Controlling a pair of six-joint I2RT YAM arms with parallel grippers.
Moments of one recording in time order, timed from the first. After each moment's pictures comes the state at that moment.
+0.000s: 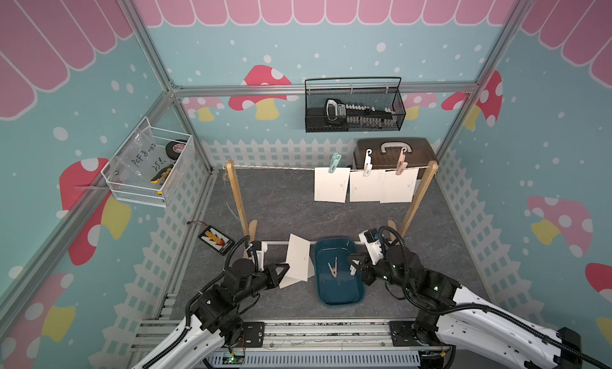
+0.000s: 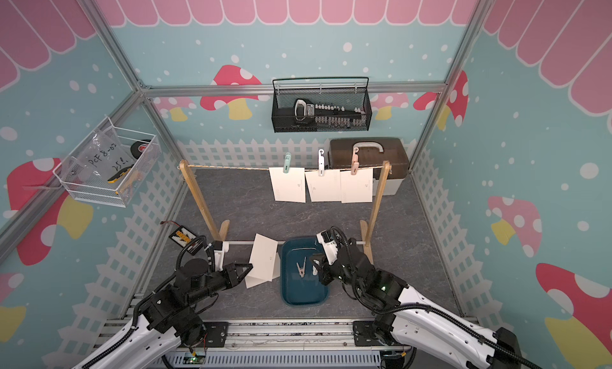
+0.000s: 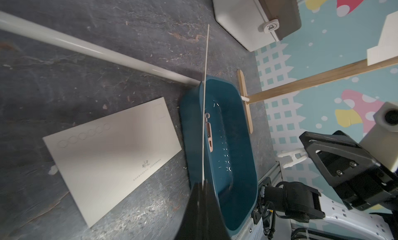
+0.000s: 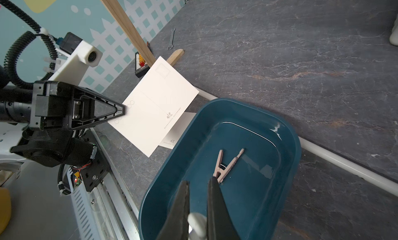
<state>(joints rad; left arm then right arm) -0.66 0.38 0.28 -0.40 0.14 -0.96 0.92 0.75 0.52 -0.25 0.01 0.42</state>
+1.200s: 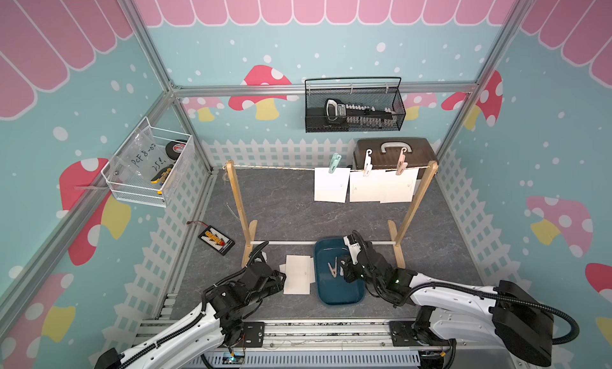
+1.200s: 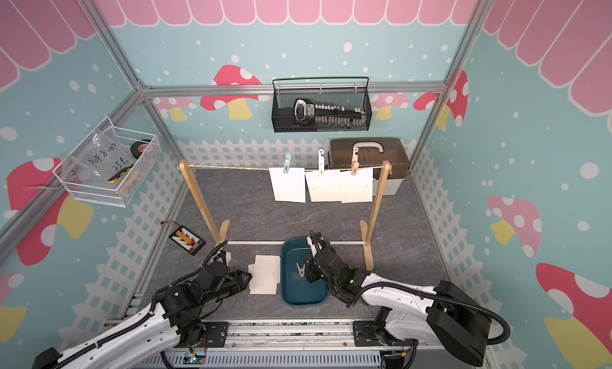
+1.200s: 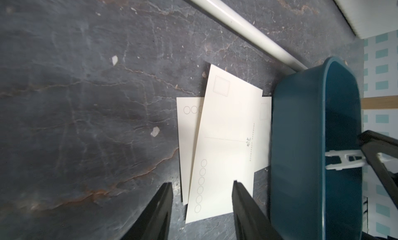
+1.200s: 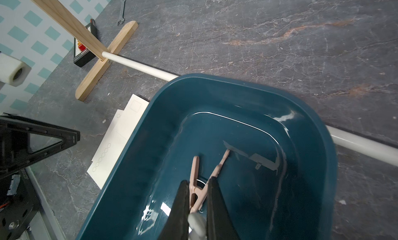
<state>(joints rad) -0.76 0.60 0.26 -0.49 -0.09 -1.03 0.95 1.16 0.41 0.13 0.14 0.51</state>
